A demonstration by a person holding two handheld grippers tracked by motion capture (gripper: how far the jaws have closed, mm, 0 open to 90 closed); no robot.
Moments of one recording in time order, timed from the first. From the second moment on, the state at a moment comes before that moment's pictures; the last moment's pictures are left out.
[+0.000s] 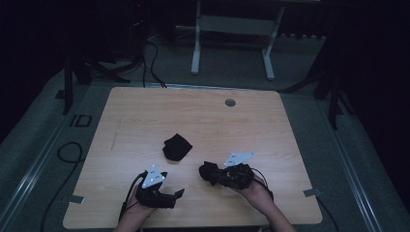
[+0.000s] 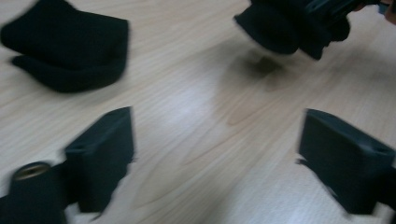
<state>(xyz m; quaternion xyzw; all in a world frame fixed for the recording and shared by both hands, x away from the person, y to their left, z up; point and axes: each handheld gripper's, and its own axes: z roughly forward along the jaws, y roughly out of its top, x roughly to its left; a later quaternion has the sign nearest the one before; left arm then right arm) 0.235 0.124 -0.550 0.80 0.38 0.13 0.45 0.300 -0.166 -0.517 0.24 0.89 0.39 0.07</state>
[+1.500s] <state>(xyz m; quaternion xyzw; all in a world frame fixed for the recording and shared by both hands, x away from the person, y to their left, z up) 0.278 0.049 -0.565 0.88 0.28 0.06 0.38 0.294 -0.176 -0.554 0.25 0.91 0.34 0.03</state>
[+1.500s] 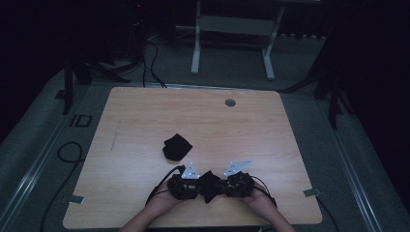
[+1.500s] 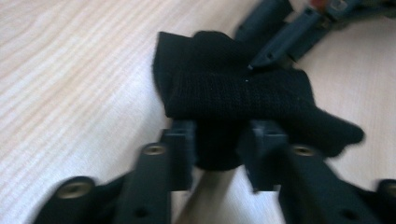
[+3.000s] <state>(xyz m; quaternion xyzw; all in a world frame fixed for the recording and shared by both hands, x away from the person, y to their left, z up) 0.263 0.126 -0.536 0.90 0.27 0.03 0.35 0.278 -0.265 -0.538 0.35 0.86 0.37 0.04</state>
